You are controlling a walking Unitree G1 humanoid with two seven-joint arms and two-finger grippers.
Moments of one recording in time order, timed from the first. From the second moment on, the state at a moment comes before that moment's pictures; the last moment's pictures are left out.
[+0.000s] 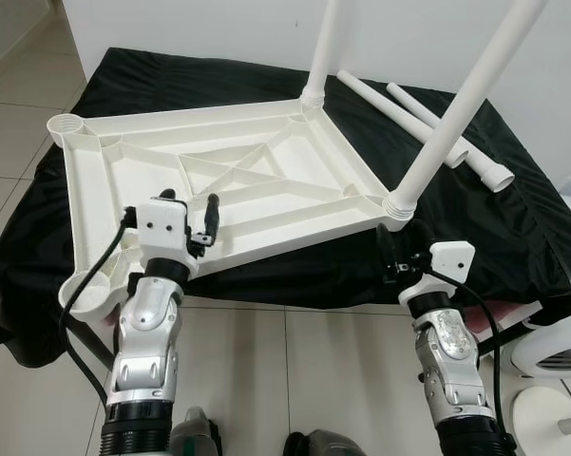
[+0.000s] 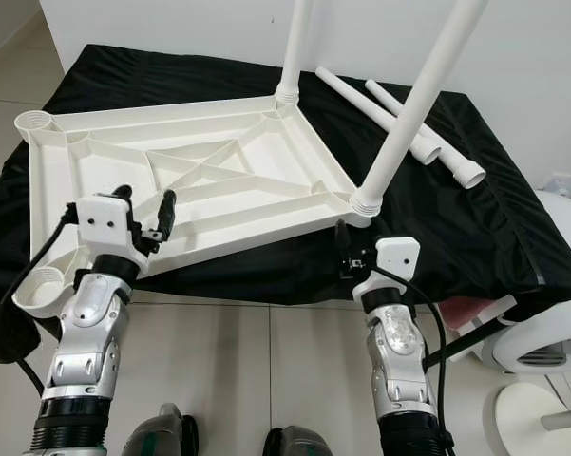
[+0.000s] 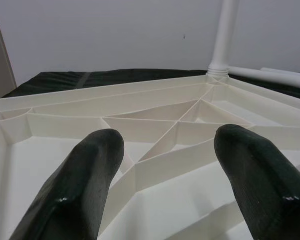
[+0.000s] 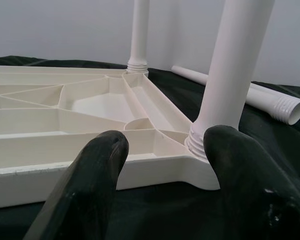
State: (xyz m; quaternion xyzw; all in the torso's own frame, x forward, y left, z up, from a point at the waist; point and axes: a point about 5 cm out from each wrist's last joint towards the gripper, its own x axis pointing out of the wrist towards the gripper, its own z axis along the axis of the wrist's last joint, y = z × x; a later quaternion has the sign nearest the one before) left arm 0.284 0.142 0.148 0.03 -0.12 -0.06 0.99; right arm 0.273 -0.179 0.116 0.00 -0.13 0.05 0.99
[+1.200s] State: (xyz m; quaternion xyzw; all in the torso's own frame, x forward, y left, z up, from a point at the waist) left arm 0.287 0.143 0.152 0.01 -0.06 -0.06 1.00; right arm 0.285 -0.170 0.136 0.00 -0.14 0.05 0.99
